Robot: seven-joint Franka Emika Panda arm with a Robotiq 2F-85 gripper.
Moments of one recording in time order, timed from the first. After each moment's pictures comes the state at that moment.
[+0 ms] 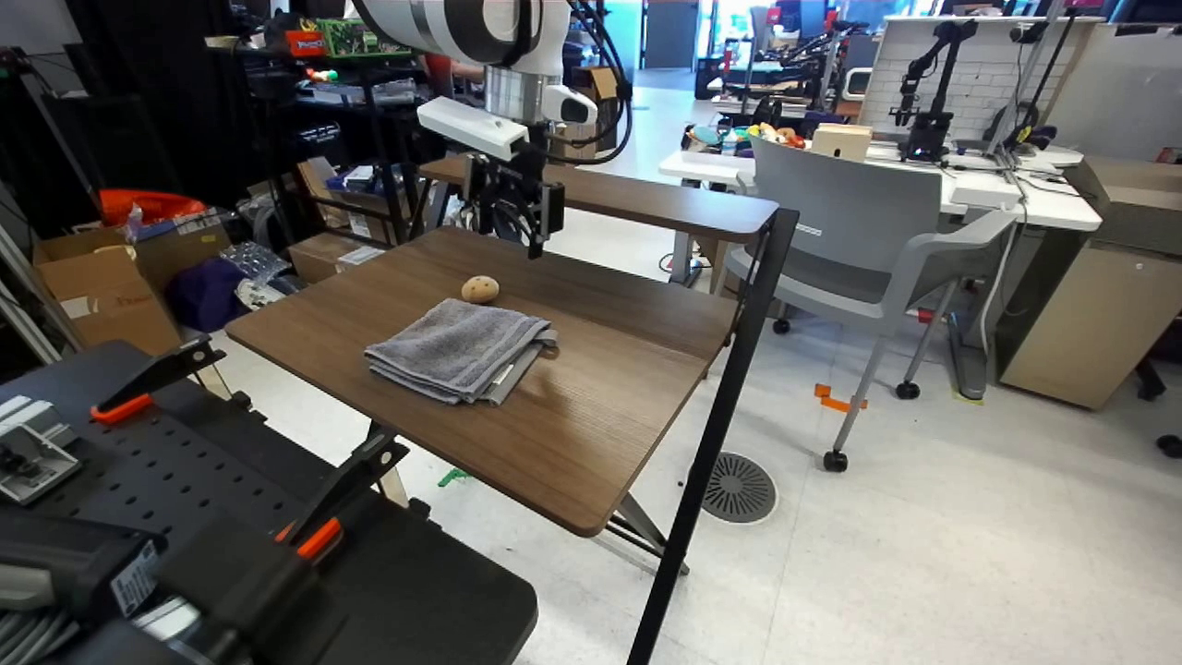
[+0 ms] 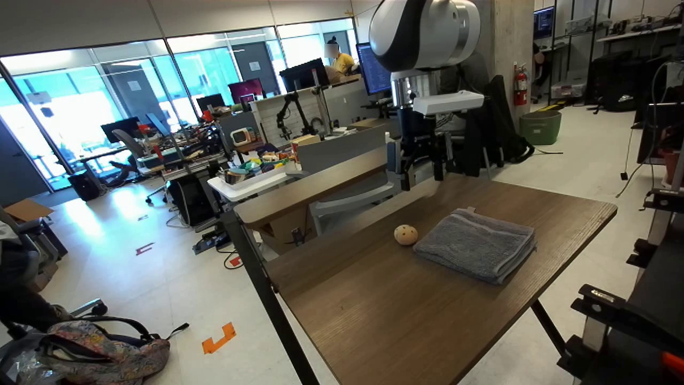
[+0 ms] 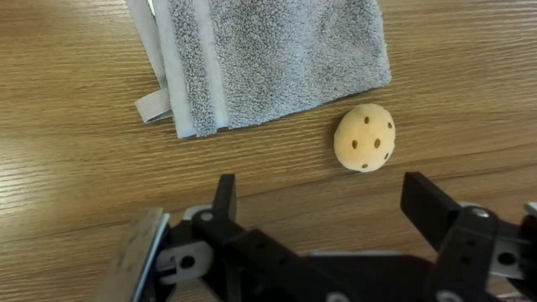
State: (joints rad) arm -0.02 0.86 0.02 -1.48 0.13 2.24 -0.01
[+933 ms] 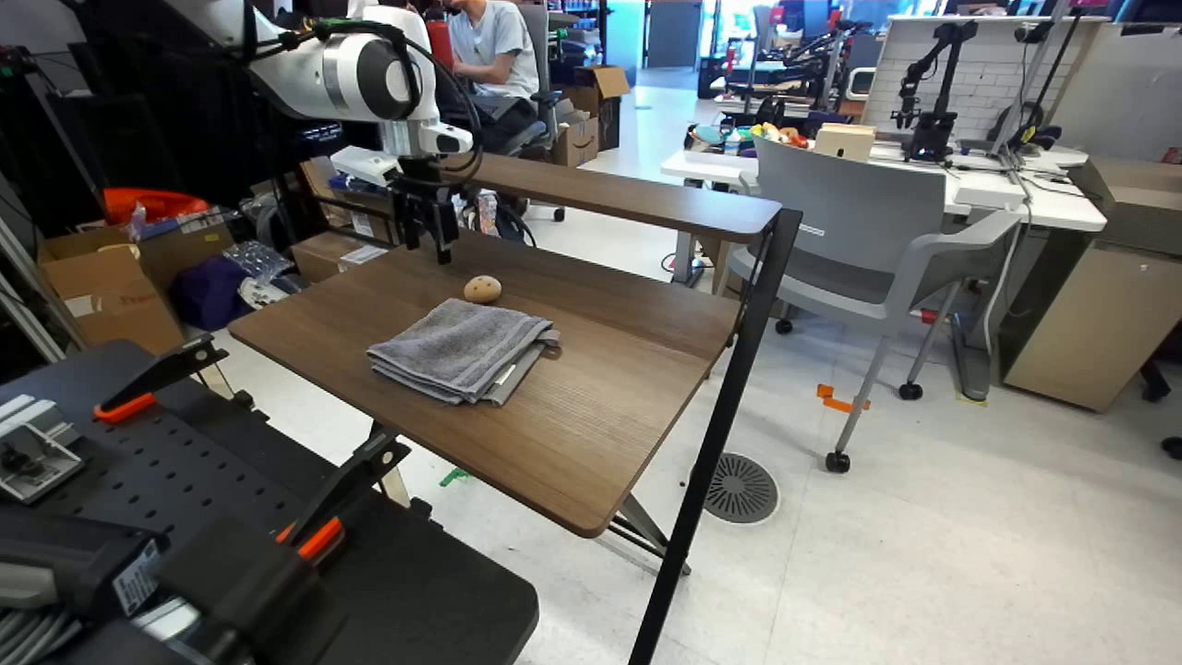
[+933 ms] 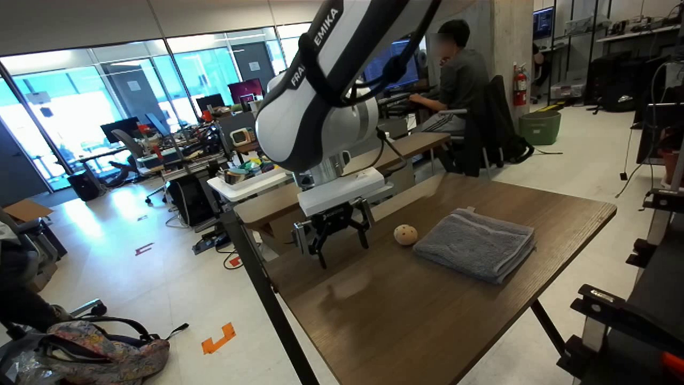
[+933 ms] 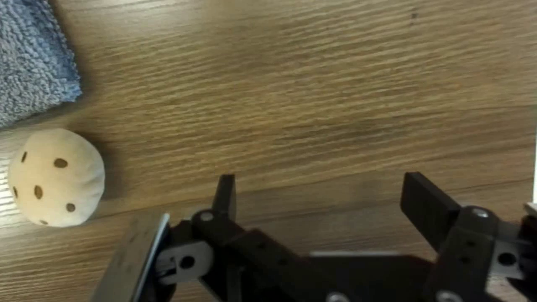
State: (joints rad) arm 0.33 1.24 -0.03 -0.98 0.02 2.16 0.46
